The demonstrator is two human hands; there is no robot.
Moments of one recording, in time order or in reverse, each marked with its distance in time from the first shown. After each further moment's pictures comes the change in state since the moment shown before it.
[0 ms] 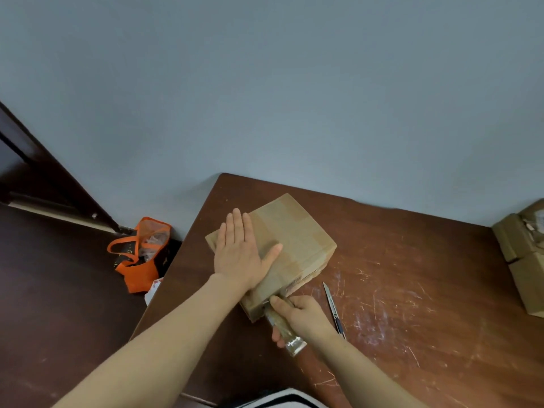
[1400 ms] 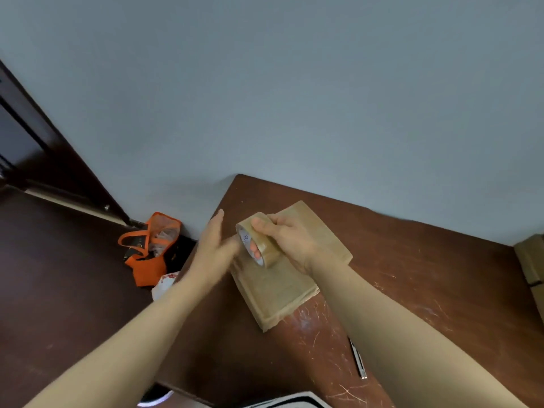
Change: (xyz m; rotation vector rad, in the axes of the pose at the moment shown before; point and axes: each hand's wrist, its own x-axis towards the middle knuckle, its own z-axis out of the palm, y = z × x) left_hand -0.008 -0.072 -0.027 -1.057 0.062 -0.127; right_hand 0.050 -0.128 0.012 0.066 -0.122 -0.251
